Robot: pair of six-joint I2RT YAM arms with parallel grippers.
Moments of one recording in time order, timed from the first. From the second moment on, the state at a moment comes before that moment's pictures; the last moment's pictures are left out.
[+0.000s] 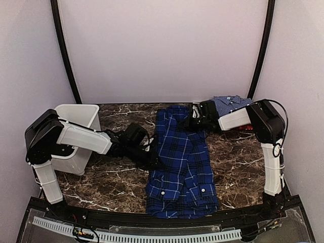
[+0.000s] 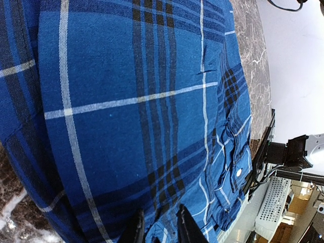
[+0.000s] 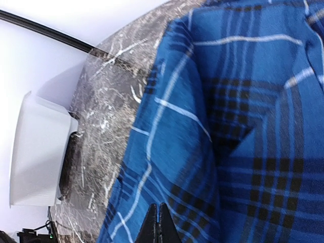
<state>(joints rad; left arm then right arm) -0.84 1.83 1.01 -0.04 0.47 -0.80 0.47 2.18 1.35 0.27 -0.53 0.65</state>
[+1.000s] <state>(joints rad) -0.84 1.84 1.03 -0.07 0.46 -0.79 0.48 2.54 1.78 0.37 -0.52 0.93</state>
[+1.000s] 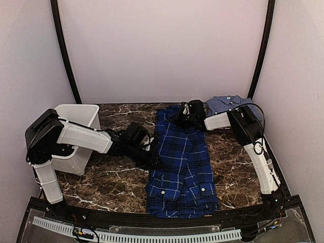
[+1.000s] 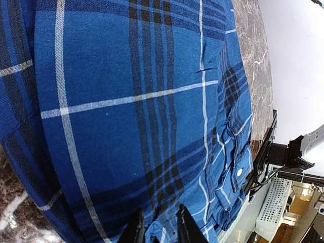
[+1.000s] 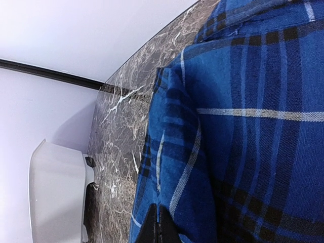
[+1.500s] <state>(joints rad) -0.84 1.84 1.03 -0.07 0.46 -0.79 0.48 2.63 1.97 0.24 -0.44 0.98</state>
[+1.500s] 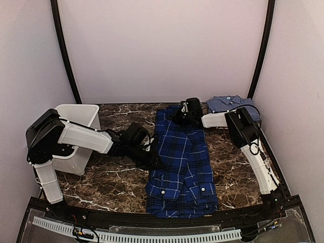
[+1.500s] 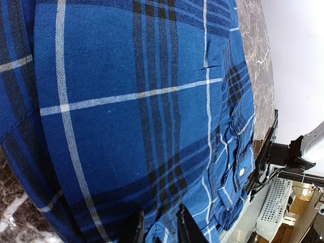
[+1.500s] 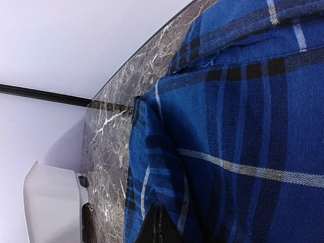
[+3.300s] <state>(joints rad) -0.84 1.55 0.85 -0.31 0.39 -0.68 0.49 1.93 0.76 0.65 -0.65 0.90</state>
